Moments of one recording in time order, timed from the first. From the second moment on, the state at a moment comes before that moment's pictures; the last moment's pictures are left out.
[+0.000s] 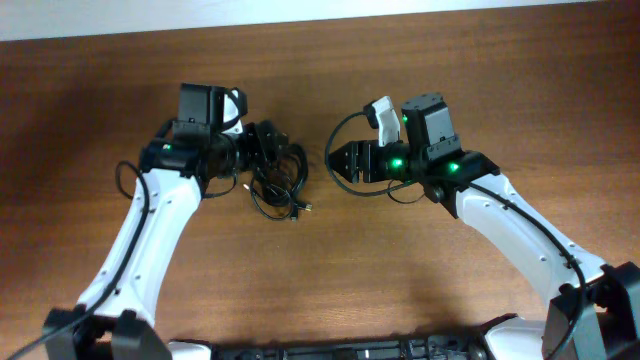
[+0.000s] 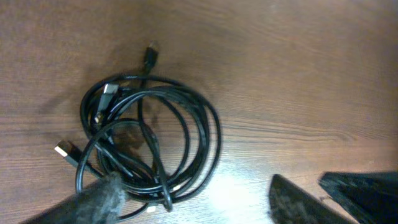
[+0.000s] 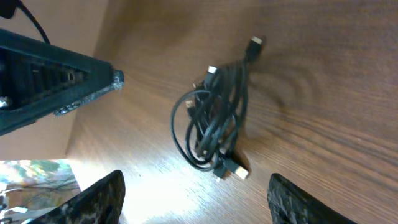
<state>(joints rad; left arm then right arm) -0.20 1.54 1.22 -0.70 0.33 -0.46 0.35 1.50 0.97 -0.24 -0.63 0.45</state>
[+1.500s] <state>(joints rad) -0.08 1.37 1.23 -0.80 0.27 -0.33 0.07 1.59 0.97 -0.31 -0.52 0.58</state>
